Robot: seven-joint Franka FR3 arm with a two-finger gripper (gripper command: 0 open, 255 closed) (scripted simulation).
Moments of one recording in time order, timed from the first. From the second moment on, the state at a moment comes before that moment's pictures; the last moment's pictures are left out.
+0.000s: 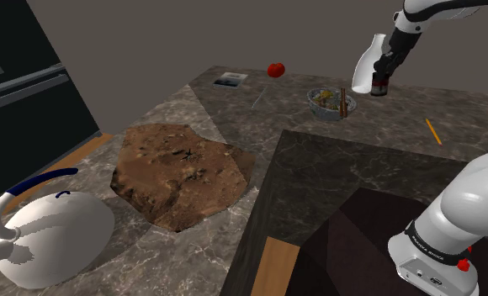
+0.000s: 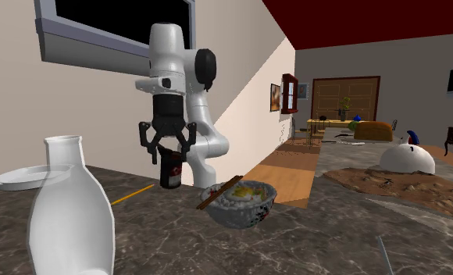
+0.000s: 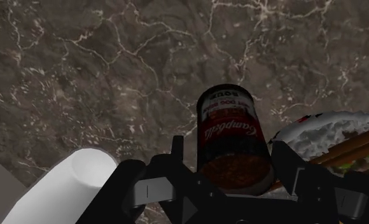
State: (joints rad) arm -0.09 -0.43 -0.49 -2.17 -0.19 1.93 -0.42
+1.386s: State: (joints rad) arm -0.04 -0.39 -0.36 -1.96 -0.15 1.73 -0.28
